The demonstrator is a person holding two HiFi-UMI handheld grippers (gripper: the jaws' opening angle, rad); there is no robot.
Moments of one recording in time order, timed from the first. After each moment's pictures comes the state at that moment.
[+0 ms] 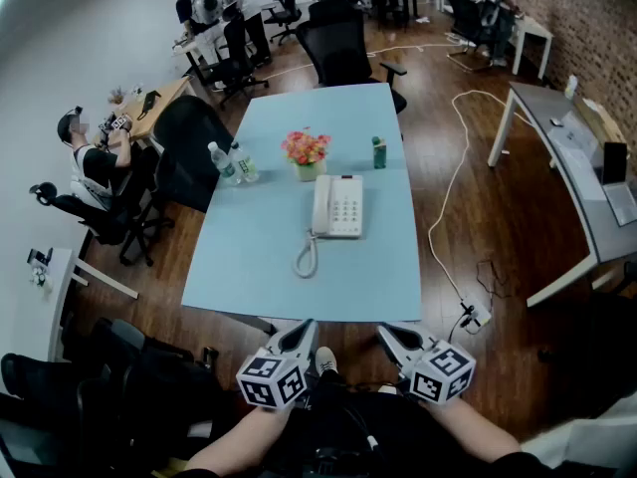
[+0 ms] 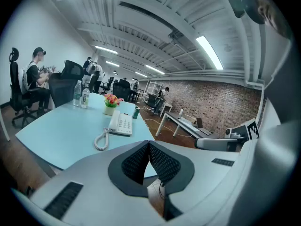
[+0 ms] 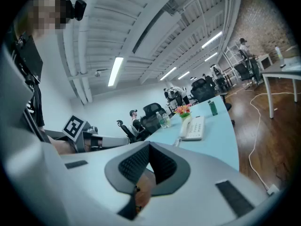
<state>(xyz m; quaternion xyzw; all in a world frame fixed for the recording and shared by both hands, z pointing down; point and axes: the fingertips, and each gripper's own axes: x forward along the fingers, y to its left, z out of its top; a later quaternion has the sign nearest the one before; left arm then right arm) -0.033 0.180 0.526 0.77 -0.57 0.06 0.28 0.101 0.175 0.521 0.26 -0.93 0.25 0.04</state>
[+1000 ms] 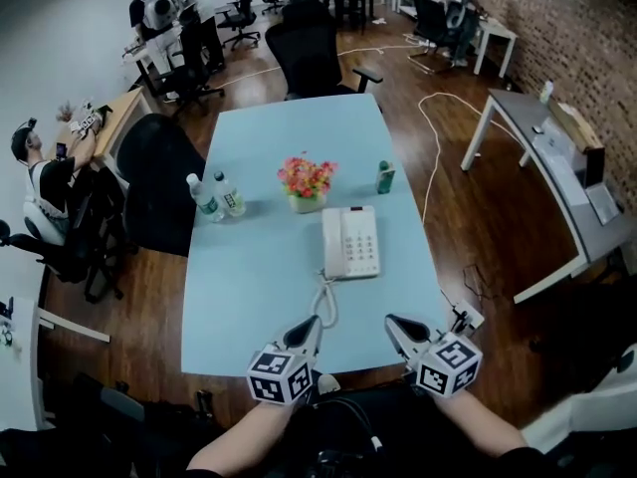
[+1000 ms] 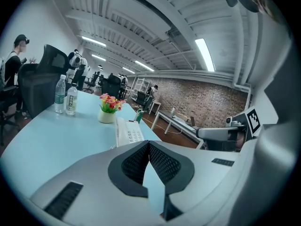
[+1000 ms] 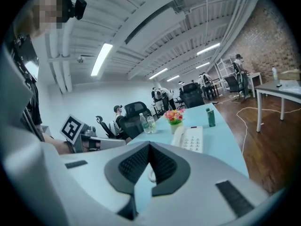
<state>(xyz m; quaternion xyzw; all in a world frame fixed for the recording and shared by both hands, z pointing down) -0.275 -0.030 0.547 0.82 -0.49 0.07 0.28 -0.137 -0.019 0.519 0.35 -0.90 0.23 0.08</state>
